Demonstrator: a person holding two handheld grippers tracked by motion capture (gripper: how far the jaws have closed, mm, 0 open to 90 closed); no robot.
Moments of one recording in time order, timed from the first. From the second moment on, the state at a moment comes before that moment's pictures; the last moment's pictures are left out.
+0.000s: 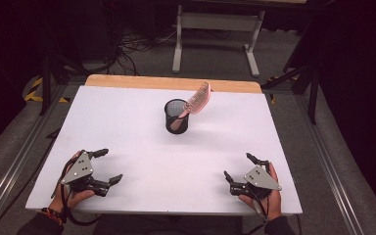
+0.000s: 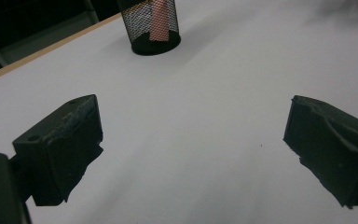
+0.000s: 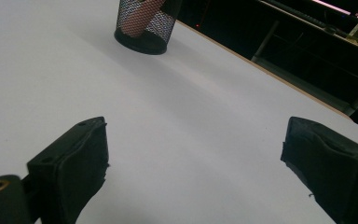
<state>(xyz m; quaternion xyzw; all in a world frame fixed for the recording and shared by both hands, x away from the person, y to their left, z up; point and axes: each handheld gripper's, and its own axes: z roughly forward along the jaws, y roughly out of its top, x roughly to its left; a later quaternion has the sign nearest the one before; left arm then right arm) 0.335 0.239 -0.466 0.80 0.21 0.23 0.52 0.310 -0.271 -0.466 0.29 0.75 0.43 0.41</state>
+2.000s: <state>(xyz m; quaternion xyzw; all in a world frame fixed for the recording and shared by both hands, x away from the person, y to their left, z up) 0.338 0.230 -0.468 0.81 0.19 0.22 0.52 0.302 -0.273 -0.461 0.30 0.73 0.43 0.43</state>
